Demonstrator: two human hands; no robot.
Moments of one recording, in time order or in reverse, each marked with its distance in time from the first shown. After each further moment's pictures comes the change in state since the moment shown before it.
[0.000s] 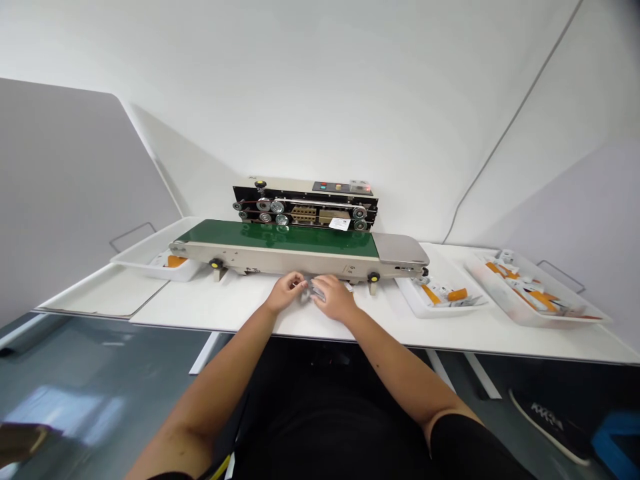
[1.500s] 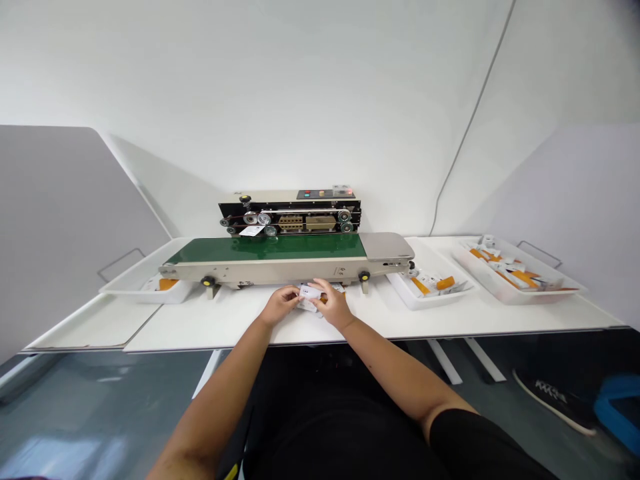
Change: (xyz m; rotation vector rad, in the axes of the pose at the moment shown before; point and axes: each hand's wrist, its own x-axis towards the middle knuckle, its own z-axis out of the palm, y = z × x) left_hand -0.005 0.013 0.000 -0.022 -0.167 0.005; right_hand -0.016 0.002 0.018 0.475 0.229 0.225
